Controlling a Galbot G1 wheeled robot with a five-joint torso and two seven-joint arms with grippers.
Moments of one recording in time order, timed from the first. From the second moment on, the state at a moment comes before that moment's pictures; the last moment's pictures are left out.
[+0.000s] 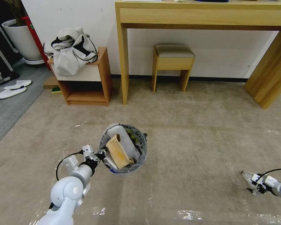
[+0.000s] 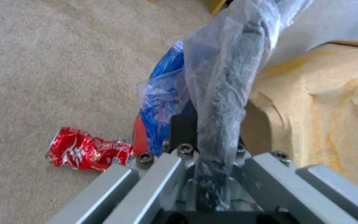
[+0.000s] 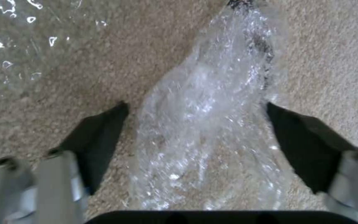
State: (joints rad) left arm 1.32 -1.32 -0.53 -1.94 -0.85 0.49 -0.10; right arm -0.80 0.81 0.50 0.48 -0.54 0.23 -0.56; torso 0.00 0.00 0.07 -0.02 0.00
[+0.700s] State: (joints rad) left arm 1.32 -1.32 -0.52 -1.94 -0.85 0.49 -0.10; right arm -0.82 0.81 0.53 0.51 -0.54 0.24 -0.56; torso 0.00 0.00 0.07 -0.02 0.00
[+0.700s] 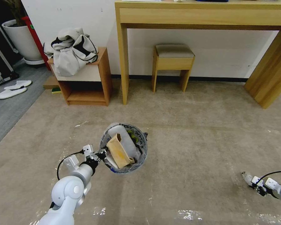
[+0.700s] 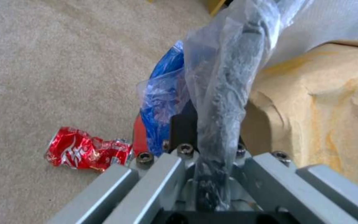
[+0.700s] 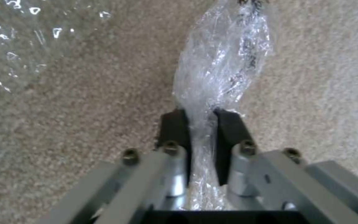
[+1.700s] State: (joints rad) left arm 1.35 -1.30 -0.53 -1.99 -0.86 0.50 -0.11; right arm -0.95 0.74 0.66 0.91 -0.21 0.38 -0.67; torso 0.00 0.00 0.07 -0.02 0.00
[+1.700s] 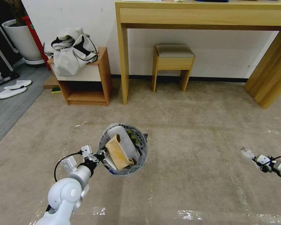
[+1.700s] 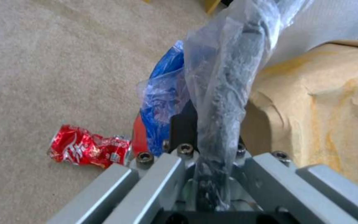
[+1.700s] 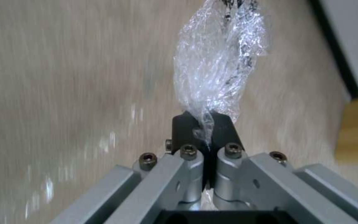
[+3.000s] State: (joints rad) left arm 1.41 -1.30 -0.48 -2.01 -0.83 0.51 -0.12; right arm -1.14 0.73 0.52 1.78 0.63 0.37 -0.84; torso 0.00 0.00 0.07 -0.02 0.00
